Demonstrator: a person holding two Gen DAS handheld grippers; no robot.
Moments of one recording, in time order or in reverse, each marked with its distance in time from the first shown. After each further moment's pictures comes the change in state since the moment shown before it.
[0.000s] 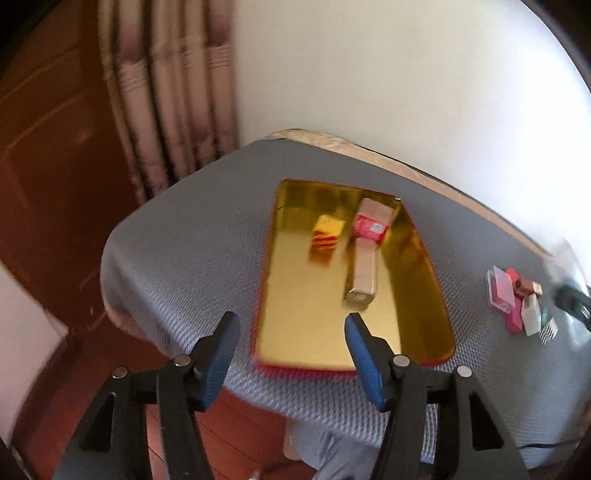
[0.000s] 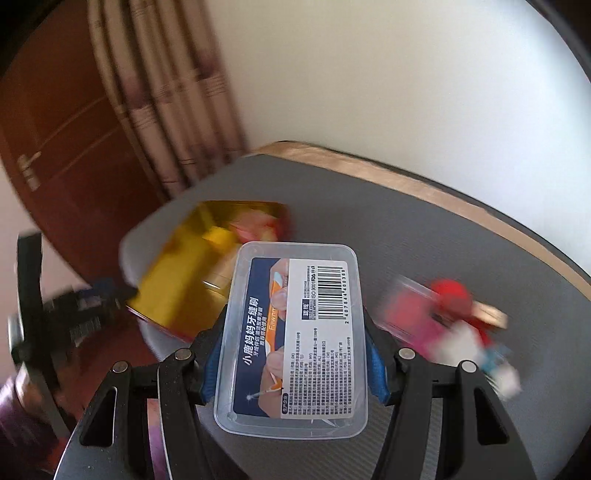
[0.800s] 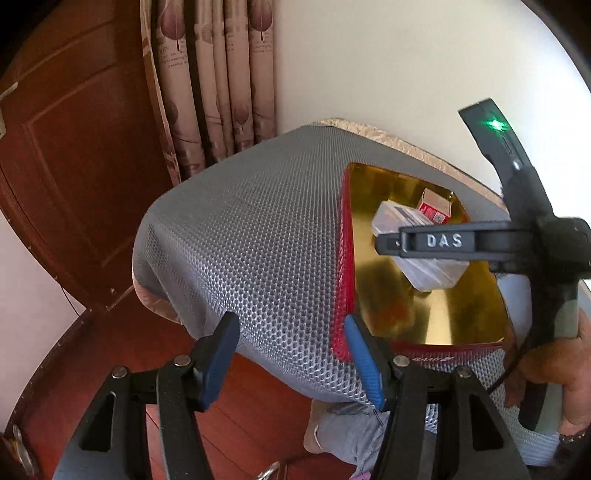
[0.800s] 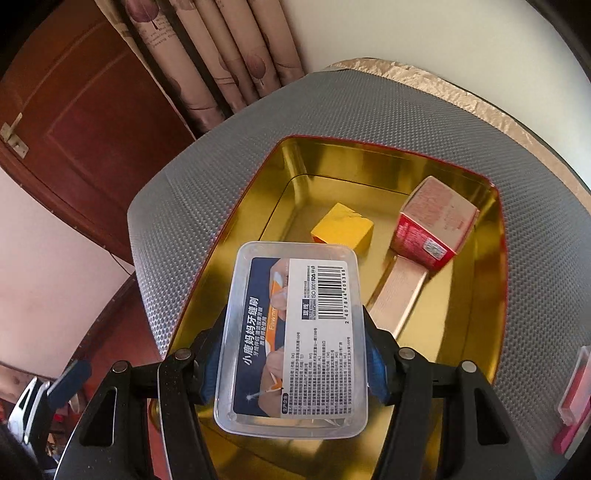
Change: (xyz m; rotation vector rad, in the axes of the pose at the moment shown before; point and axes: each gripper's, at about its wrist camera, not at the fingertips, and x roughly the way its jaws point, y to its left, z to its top) left arm 0.011 0.048 -0.011 -0.029 0.030 0.085; right arm 0.204 0.123 0.052 -0.027 0.299 0.106
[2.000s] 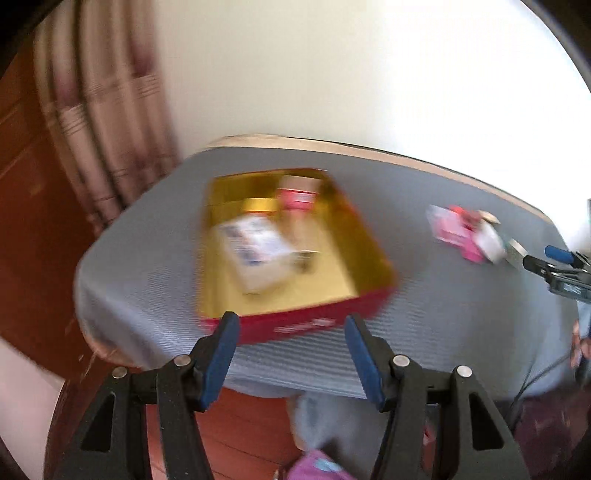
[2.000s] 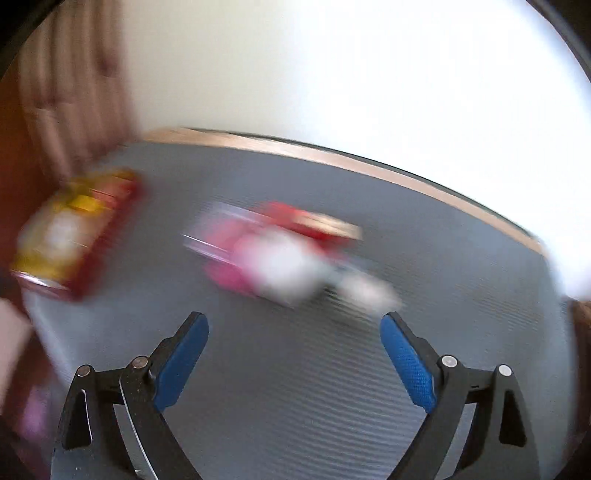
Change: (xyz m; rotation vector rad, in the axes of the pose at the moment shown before) left arm -0.042 -0.092 -0.037 0.350 -0.056 -0.240; right arm -0.196 -0.220 -0.250 0.251 -0.303 -0.560
